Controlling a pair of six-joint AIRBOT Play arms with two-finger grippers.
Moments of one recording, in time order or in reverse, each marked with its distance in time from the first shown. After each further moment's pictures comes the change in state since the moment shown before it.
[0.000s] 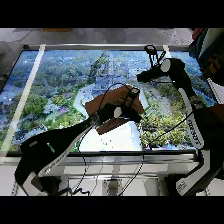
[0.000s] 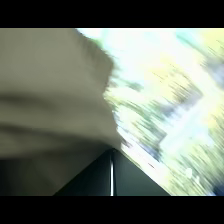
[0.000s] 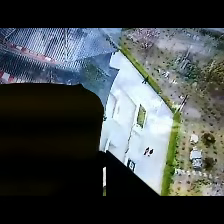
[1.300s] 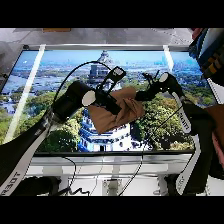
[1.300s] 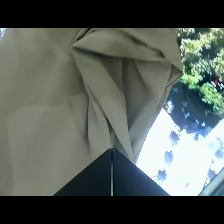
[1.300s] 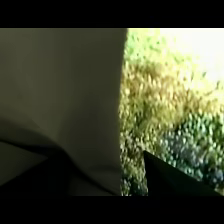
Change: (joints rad) left arm 0.112 0.393 0.001 0.333 -0.465 -0.053; right arm -0.137 -0.279 0.001 0.278 0.284 -0.072
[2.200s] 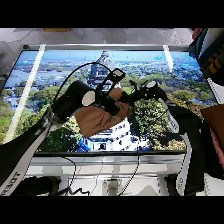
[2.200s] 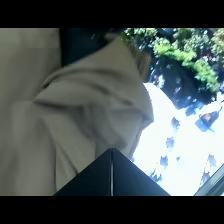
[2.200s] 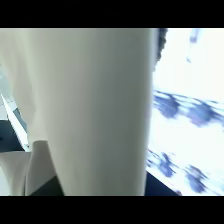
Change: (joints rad) left arm 0.001 0.001 0.000 0.034 -0.042 0.002; right arm 0.174 -0.101 -0.034 0.540 -0.013 0.125
